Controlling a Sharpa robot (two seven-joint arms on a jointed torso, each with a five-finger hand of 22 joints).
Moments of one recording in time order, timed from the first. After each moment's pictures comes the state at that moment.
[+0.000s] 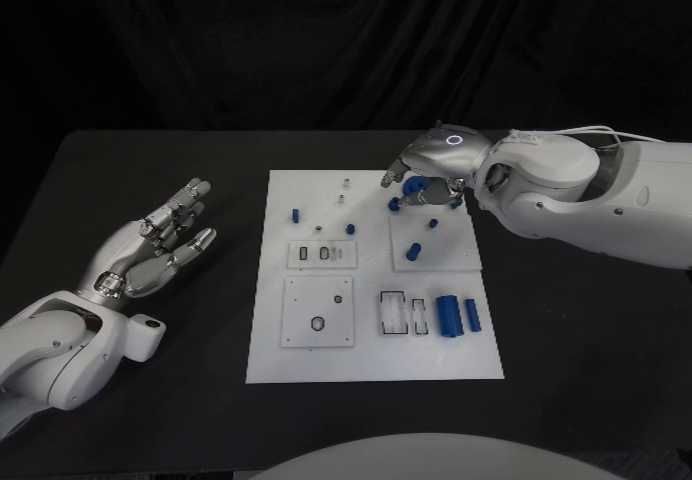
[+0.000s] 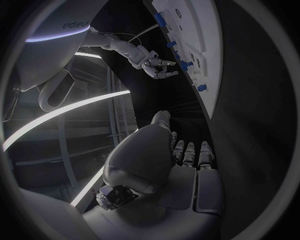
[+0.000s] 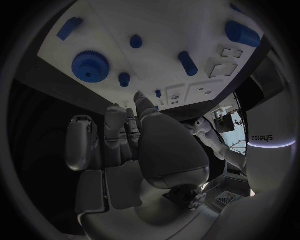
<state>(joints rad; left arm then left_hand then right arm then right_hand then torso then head) 1.20 -1.12 -0.21 1.68 -0.50 -0.36 0.68 1.61 0.22 -0.19 0.28 0.61 0.25 -0.04 0.03 0.03 0.03 -0.03 0.00 0.01 0.00 -0.03 0.00 0.00 0.15 0.00 0.06 0.00 0.00 1.53 -1.00 -0.25 1.71 -1.82 -0.21 -0.12 1.42 0.01 -0.01 0.05 0.19 0.82 0.04 0.11 0.09 0.90 0.10 0.20 0.07 1.40 -0.02 1.09 0.72 0.09 1.41 0.09 1.39 1.27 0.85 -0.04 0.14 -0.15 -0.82</state>
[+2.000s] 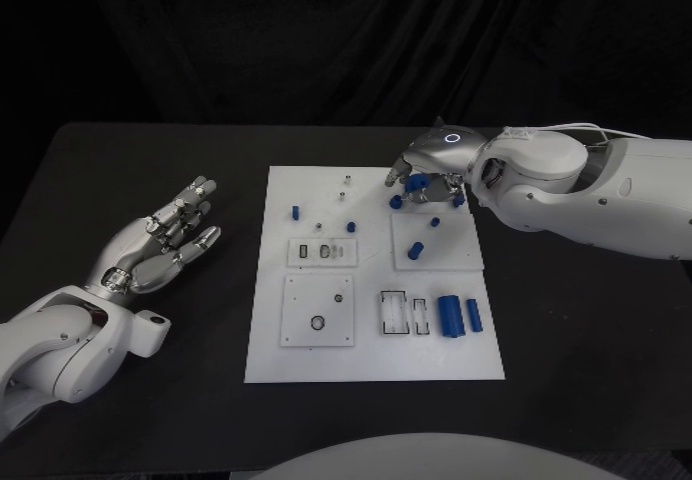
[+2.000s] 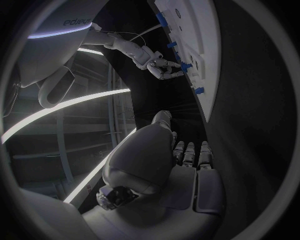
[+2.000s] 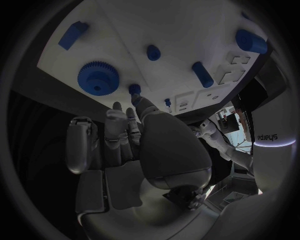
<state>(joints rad) 1.20 -1.09 -0.21 1.65 -0.48 -0.32 0.68 1.62 0.21 -0.17 0.28 0.63 0.24 -0.04 0.03 0.03 0.02 -0.02 0.00 0.01 0.00 -0.03 0.00 0.00 0.15 0.00 0.07 0.00 0.00 1.52 -0.97 -0.25 1.62 -1.78 -0.18 -0.11 1.42 -0.03 0.13 0.06 0.31 0.84 0.04 0.09 0.12 0.96 0.09 0.17 0.09 1.41 -0.02 1.12 0.81 0.08 1.42 0.09 1.42 1.31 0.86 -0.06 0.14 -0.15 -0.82</state>
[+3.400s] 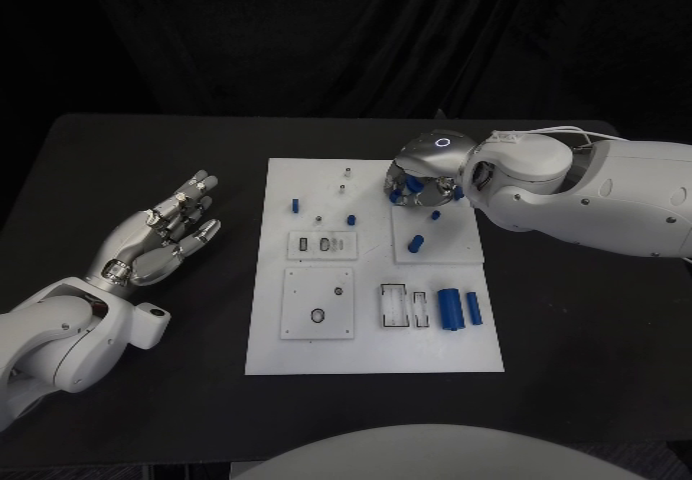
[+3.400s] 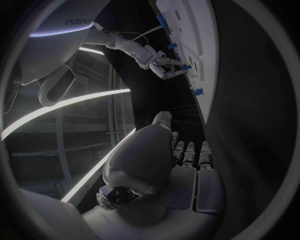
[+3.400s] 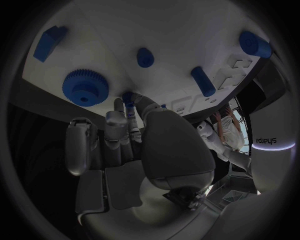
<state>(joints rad) 1.20 -1.08 -0.21 1.63 -0.48 -0.29 0.68 1.63 0.21 -0.15 0.28 0.63 0.25 0.00 0.03 0.03 0.02 -0.02 0.00 0.01 0.00 -0.02 0.00 0.00 0.17 0.00 0.08 0.00 0.00 1.48 -0.92 -0.25 1.58 -1.78 -0.20 -0.07 1.41 -0.06 0.26 0.09 0.30 1.00 0.06 0.17 0.20 1.09 0.07 0.19 0.09 1.43 -0.03 1.14 0.85 0.06 1.44 0.08 1.43 1.31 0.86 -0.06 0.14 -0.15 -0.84</state>
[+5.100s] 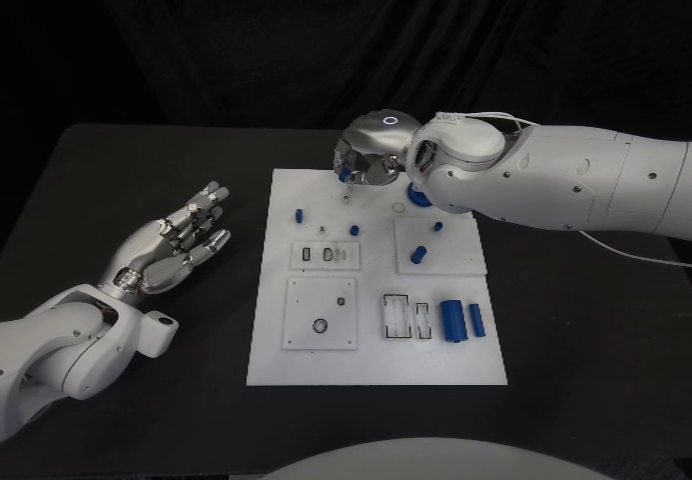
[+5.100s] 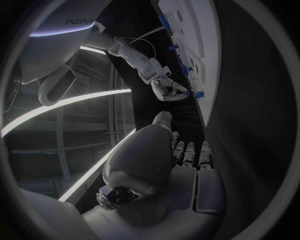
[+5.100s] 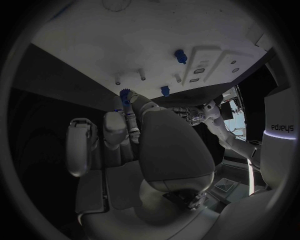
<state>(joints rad) 1.20 -1.06 -0.21 1.62 -0.48 -0.27 0.68 1.63 0.21 -0.14 0.28 0.63 0.25 0.01 0.03 0.03 0.02 -0.01 0.00 0.01 0.00 -0.02 0.00 0.00 0.17 0.00 0.09 0.00 0.00 1.52 -0.66 -0.24 1.36 -1.63 -0.32 -0.02 1.48 -0.04 0.31 0.06 0.20 1.04 0.11 0.20 0.28 1.17 0.06 0.15 0.08 1.44 -0.03 1.15 0.89 0.06 1.44 0.08 1.44 1.31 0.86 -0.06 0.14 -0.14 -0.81</state>
